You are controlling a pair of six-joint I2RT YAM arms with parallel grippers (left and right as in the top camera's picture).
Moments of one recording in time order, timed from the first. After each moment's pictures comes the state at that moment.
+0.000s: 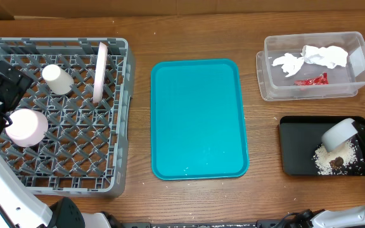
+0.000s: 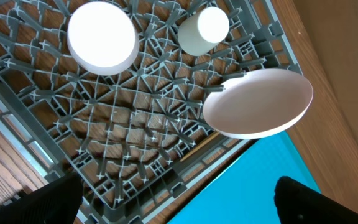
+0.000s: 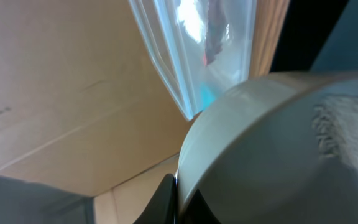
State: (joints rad) left arm 0.56 1.59 2.17 -1.69 0.13 -0.51; right arm -1.08 1.83 1.12 -1.29 -1.29 -0.10
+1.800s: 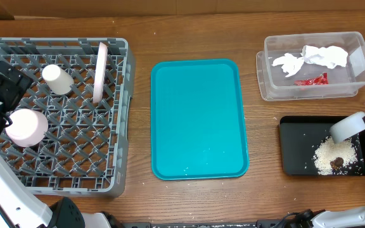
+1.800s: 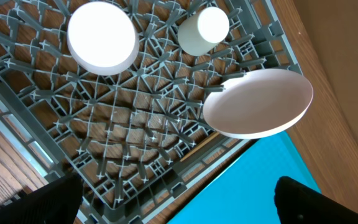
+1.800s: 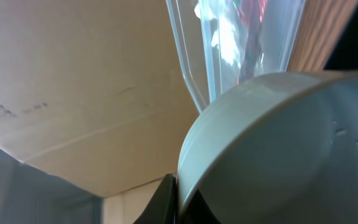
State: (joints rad) left arm 0.56 1.59 2.17 -1.69 0.13 -0.51; right arm -1.10 1.83 1.12 -1.17 -1.40 -0.06
